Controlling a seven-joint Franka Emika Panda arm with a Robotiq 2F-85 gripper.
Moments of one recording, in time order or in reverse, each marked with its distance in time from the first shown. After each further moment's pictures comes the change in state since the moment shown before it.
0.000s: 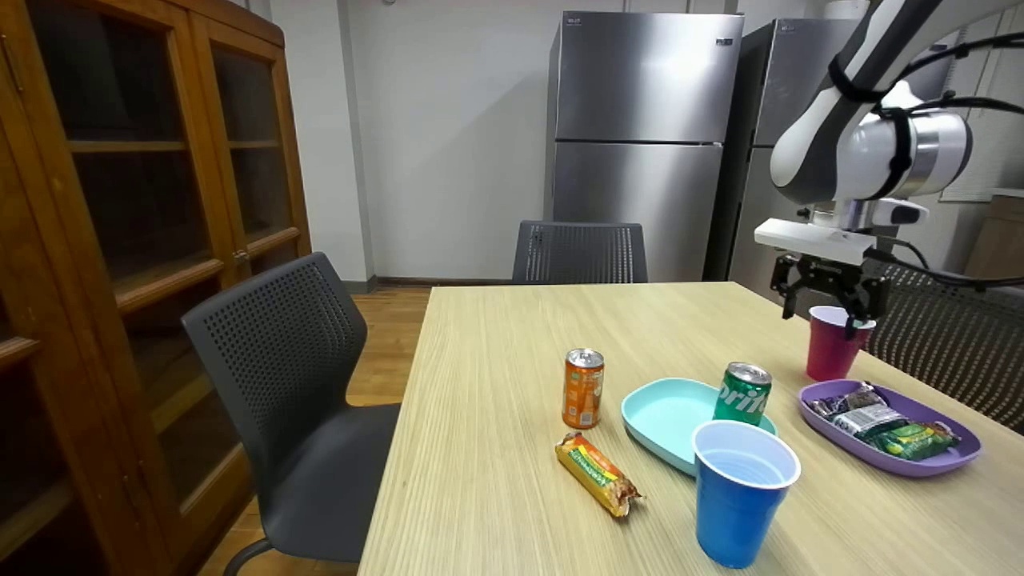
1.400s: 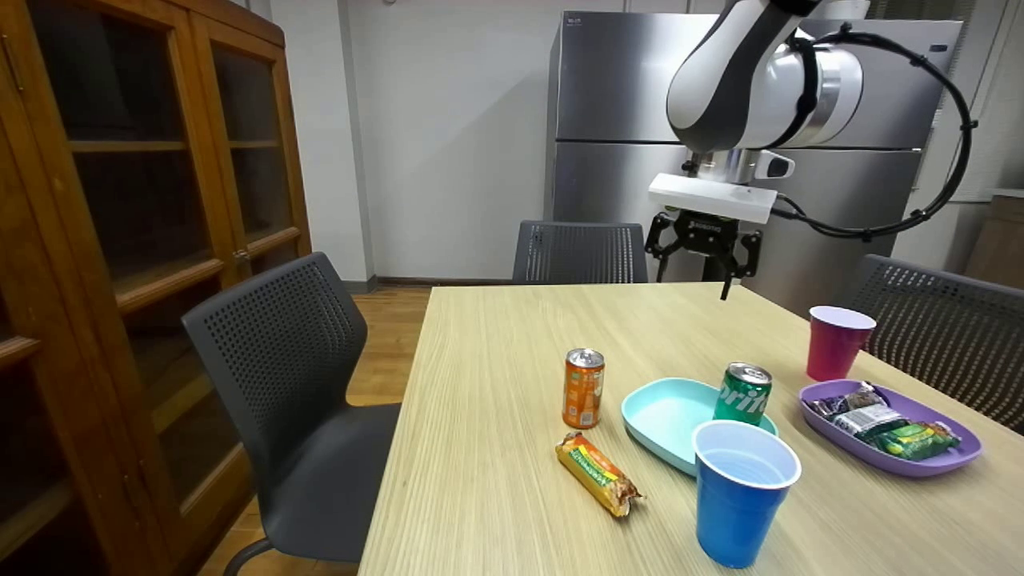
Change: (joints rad) arm 0.137 -0.172 0.185 -0.101 -0.065 0.021 -0.131
